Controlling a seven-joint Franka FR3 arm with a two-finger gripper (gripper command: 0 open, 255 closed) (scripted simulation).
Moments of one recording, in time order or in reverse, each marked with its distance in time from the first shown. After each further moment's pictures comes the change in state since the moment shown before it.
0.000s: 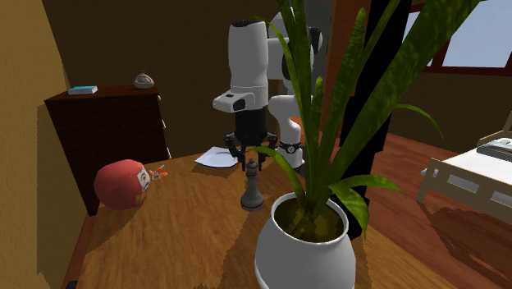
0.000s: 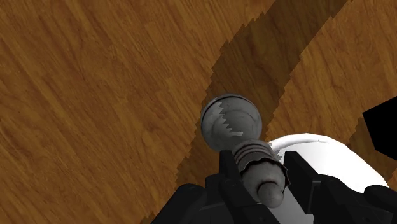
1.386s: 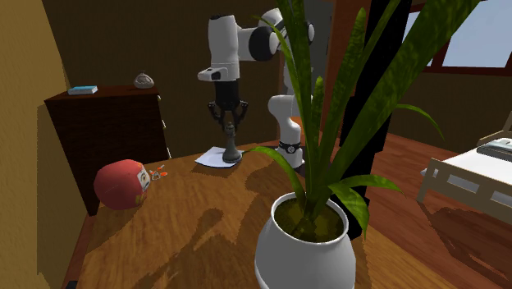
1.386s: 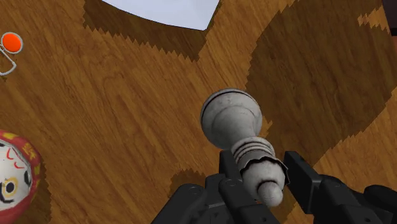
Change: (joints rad) arm -0.127 -0.480 -0.125 -0.420 -0.173 -0.037 -0.180
